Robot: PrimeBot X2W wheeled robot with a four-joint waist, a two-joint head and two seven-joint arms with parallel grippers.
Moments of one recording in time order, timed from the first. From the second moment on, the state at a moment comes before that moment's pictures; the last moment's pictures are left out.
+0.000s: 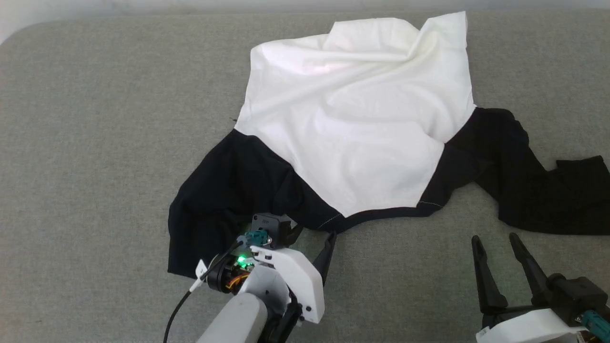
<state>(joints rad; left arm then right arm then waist) -0.26 0.05 -0.49 0.28 -0.42 0.04 0.17 0.14 -0.05 -0.03 -0.02 0.17 0.13 -0.18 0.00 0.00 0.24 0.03</state>
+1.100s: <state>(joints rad) -0.45 0.07 -0.52 0.42 -0.41 0.06 0.32 0.12 -0.05 -0.01 0.01 0.17 0.13 -0.17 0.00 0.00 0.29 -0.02</state>
